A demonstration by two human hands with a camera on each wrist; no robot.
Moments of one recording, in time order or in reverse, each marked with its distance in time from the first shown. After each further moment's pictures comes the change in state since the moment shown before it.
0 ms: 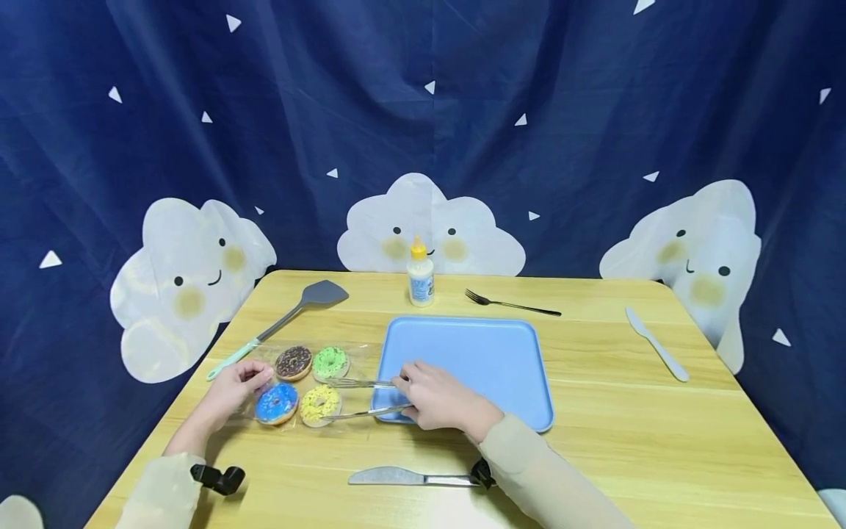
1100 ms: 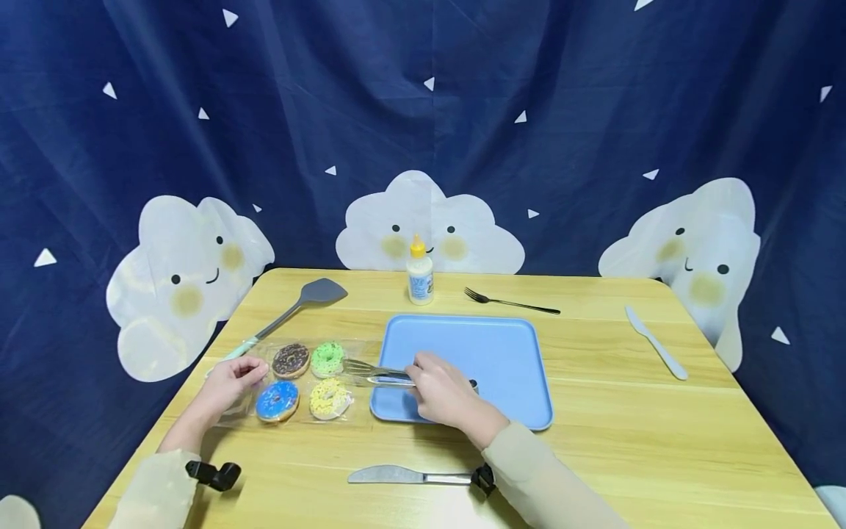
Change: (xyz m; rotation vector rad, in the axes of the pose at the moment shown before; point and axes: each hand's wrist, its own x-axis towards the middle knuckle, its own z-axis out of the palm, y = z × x) left_hand -0.003 0.007 -0.005 0.015 -0.013 0.027; right_hand -0.008 -0.001 -0.003 0.098 0.221 0.194
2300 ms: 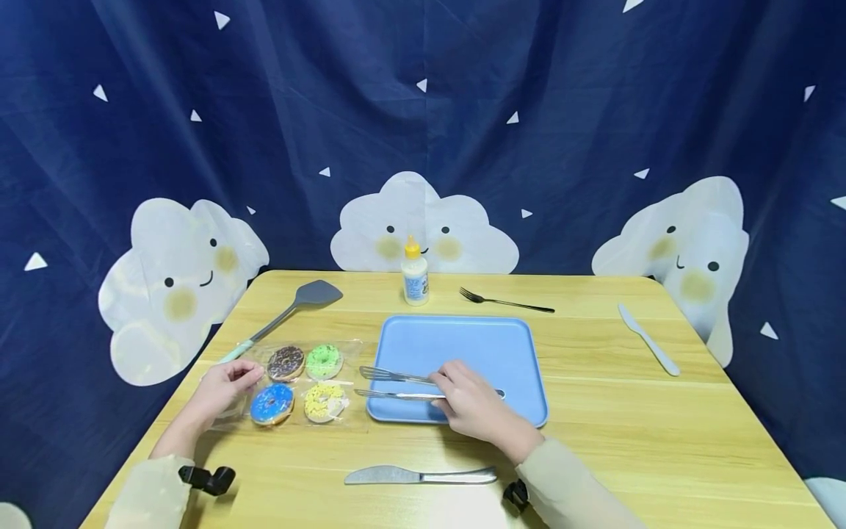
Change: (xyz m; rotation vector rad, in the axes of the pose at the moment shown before) left_hand 0.000 -0.002 -0.002 0.039 -0.007 0.031; right_hand -0.043 0.026 -0.003 0.038 0.132 -0.121
